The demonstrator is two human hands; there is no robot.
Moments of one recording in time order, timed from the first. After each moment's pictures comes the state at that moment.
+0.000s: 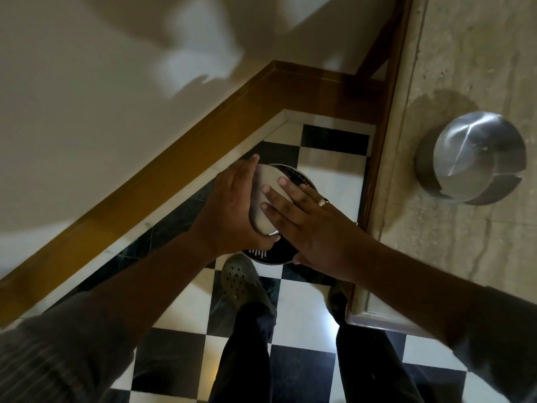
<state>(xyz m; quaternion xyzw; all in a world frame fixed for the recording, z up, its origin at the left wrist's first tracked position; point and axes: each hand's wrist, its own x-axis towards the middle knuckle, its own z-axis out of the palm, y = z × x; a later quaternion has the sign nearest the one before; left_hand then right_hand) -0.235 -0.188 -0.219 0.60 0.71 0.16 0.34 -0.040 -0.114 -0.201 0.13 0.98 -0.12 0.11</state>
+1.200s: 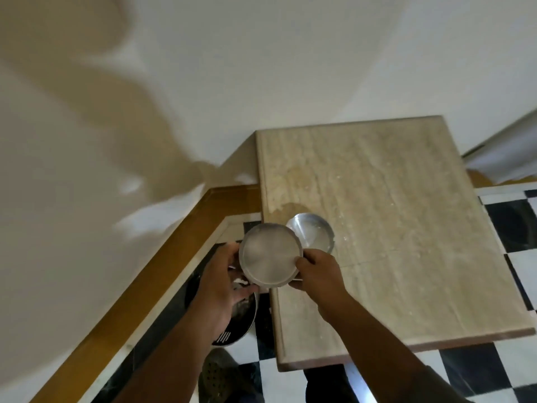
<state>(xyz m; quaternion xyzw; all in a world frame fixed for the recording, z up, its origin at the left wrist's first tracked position) -0.116 -0.095 -0.029 0.11 0.66 0.38 0.63 0.060 -0.057 -0.051 0.70 0.33 -0.60 -0.21</state>
